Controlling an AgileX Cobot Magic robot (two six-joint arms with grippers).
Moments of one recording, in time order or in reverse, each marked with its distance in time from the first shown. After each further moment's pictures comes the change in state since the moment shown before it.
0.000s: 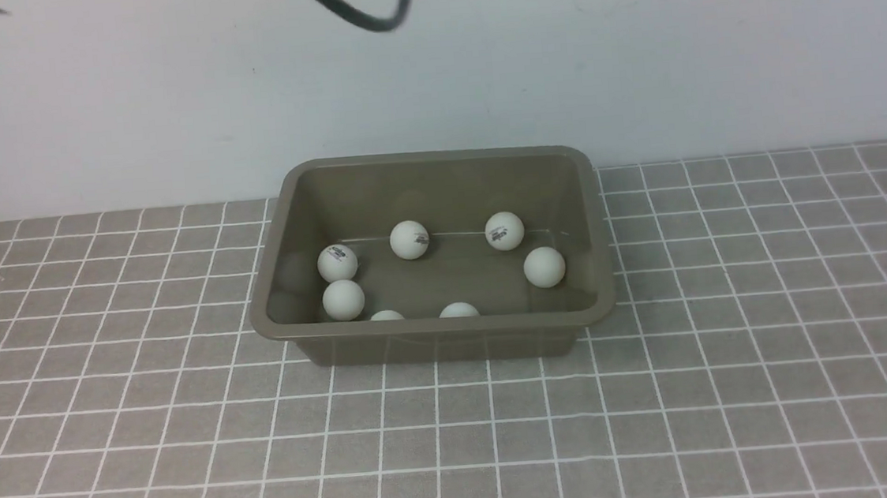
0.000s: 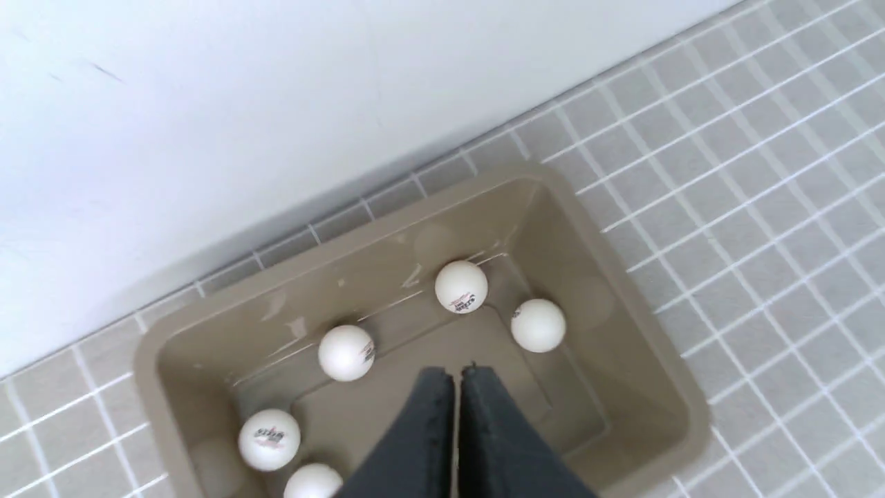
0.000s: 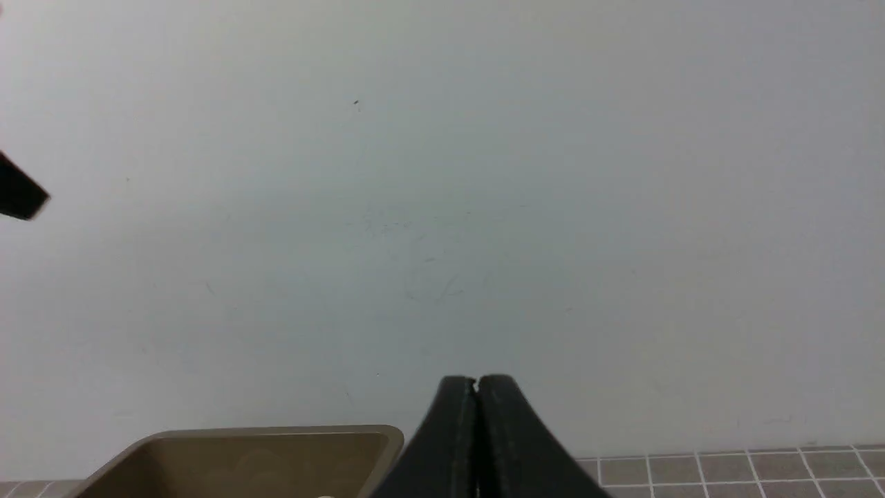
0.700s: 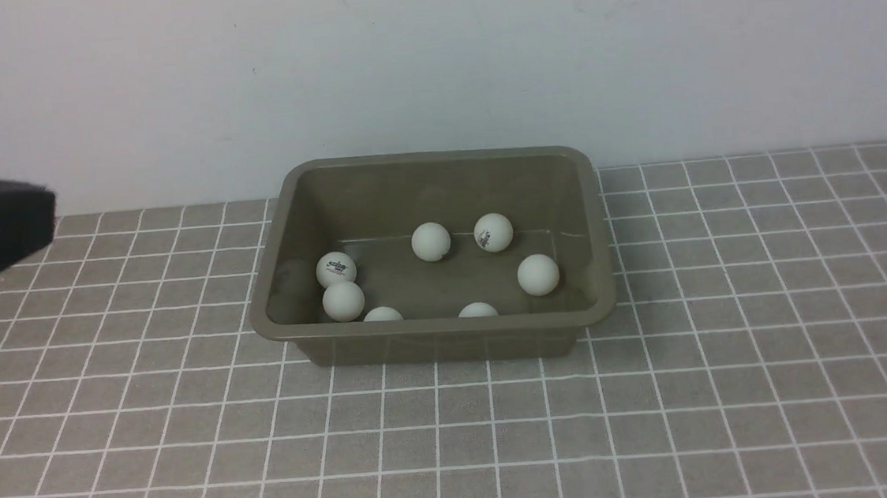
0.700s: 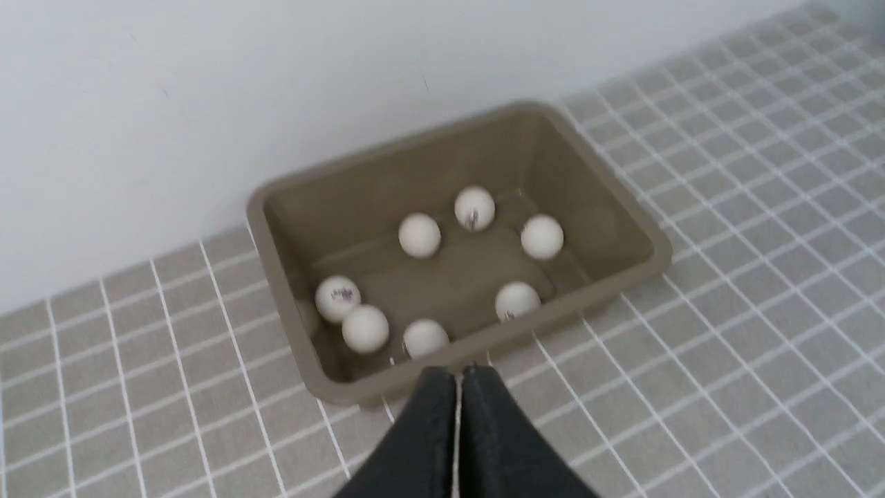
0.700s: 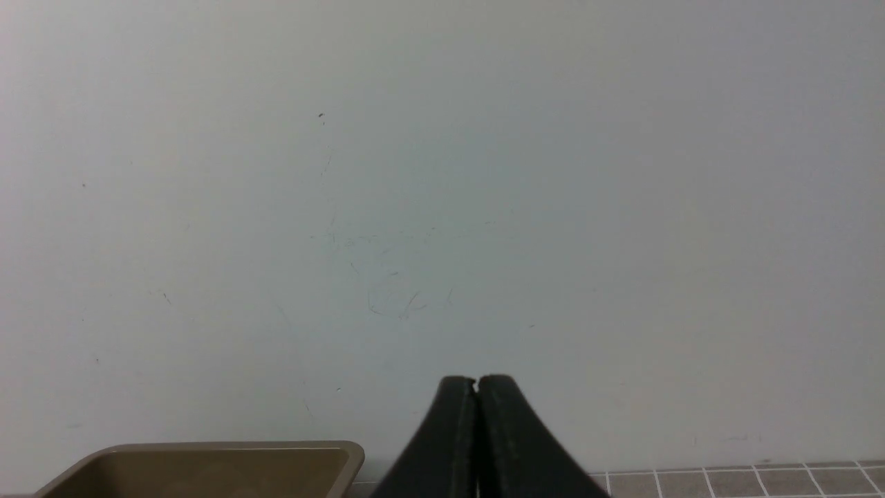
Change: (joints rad) right arm -0.004 0.000 0.001 -0.100 -0.009 0.060; left arm 0.000 -1.078 1.180 0.050 -0.425 0.016
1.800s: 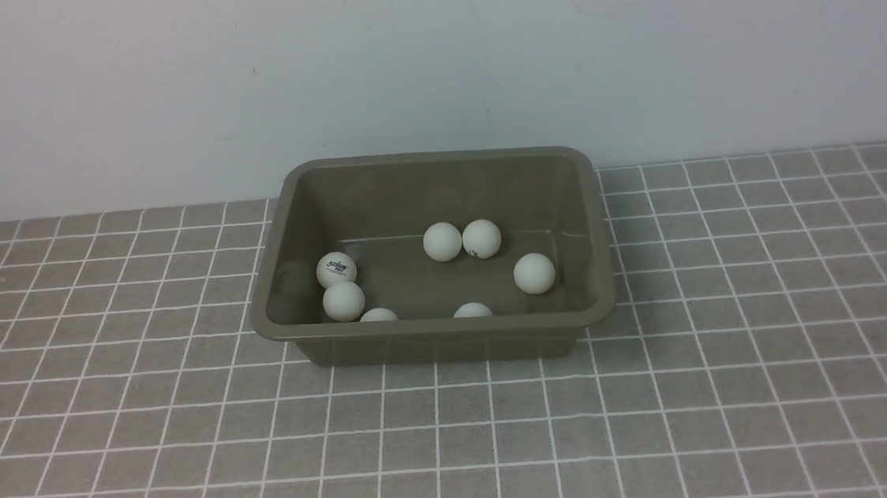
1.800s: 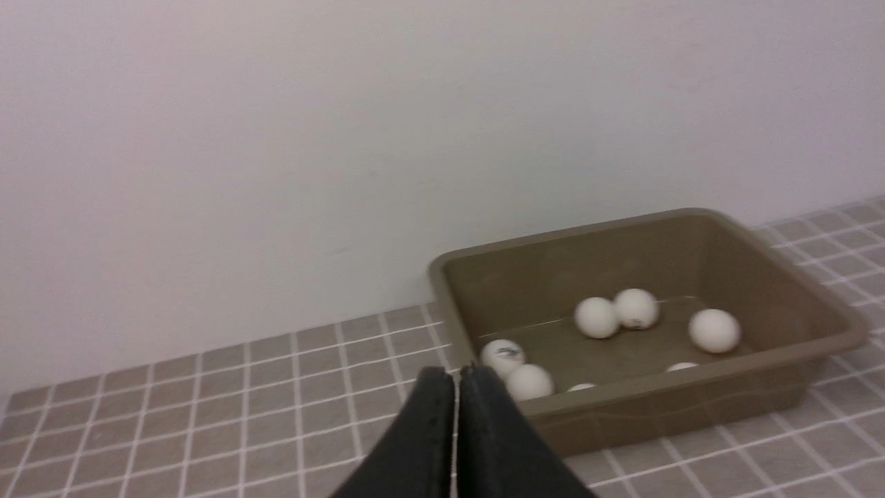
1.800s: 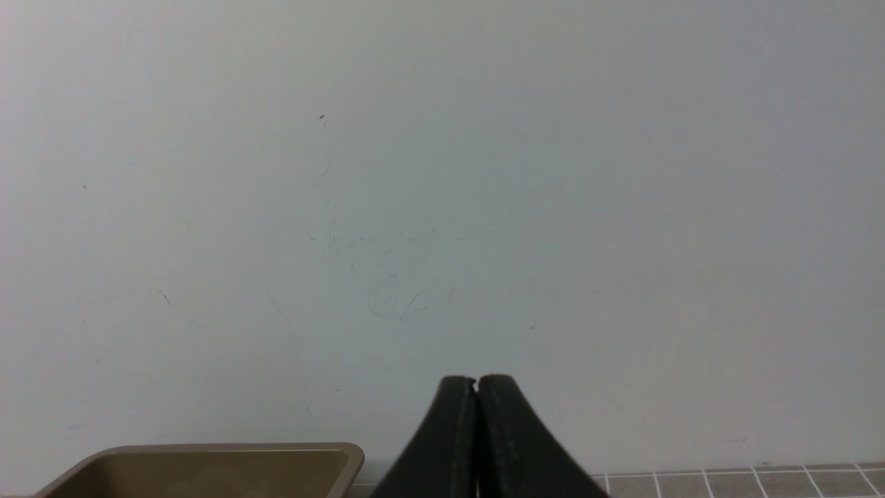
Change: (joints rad) right arm 0.000 0.000 0.000 0.000 -0.002 0.000; left arm 0.137 -0.578 0.585 0.179 -0.330 -0.112
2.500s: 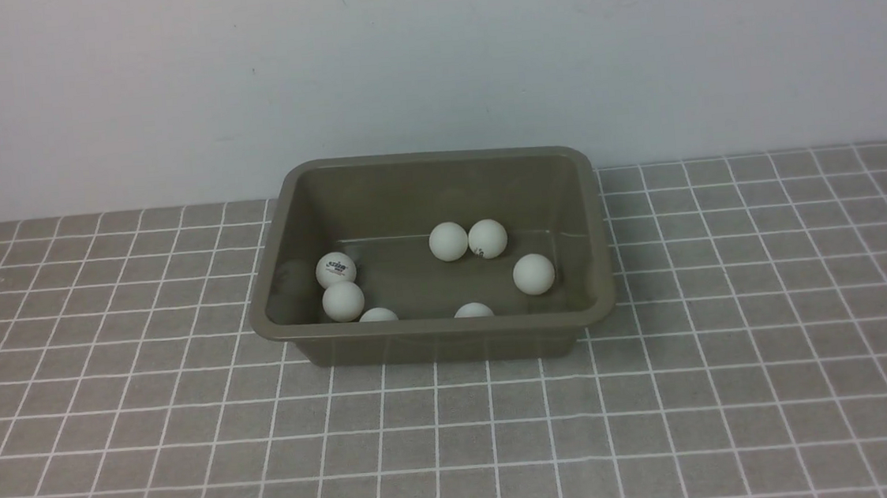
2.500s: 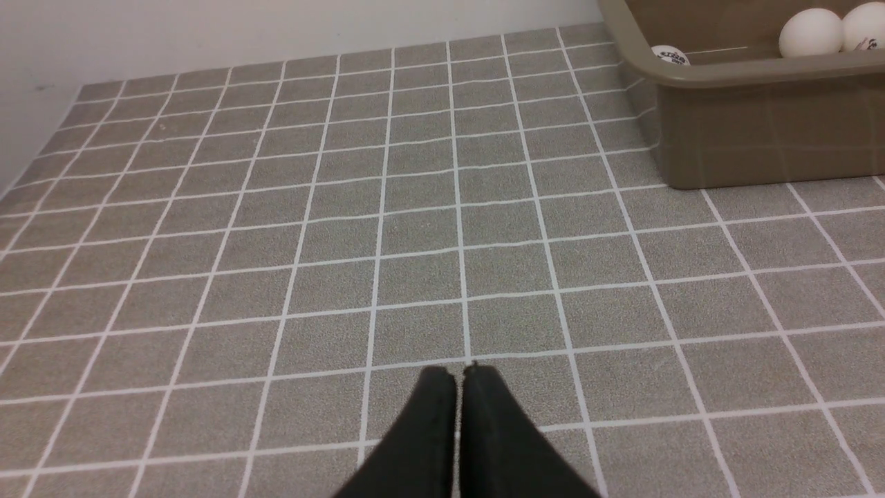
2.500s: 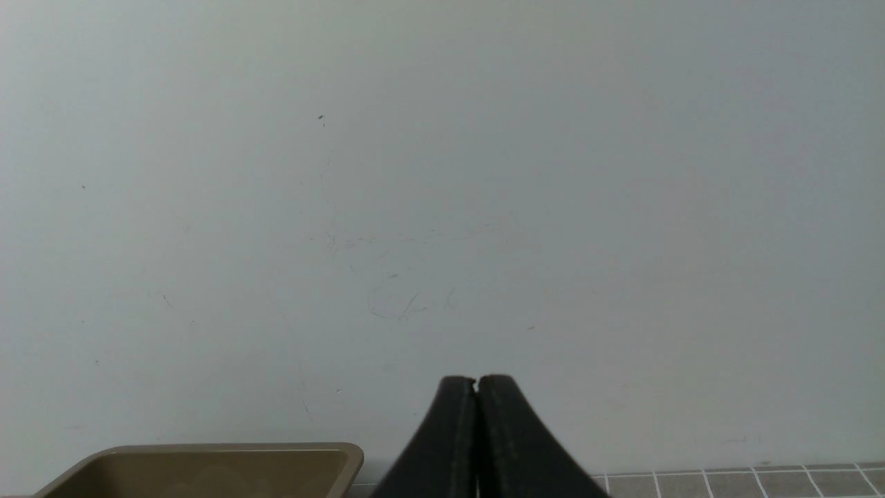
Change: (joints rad) right arm 0.000 0.000 0.000 -0.001 -0.001 0.000; left arm 0.160 -0.141 0.463 0.018 -0.115 -0.016
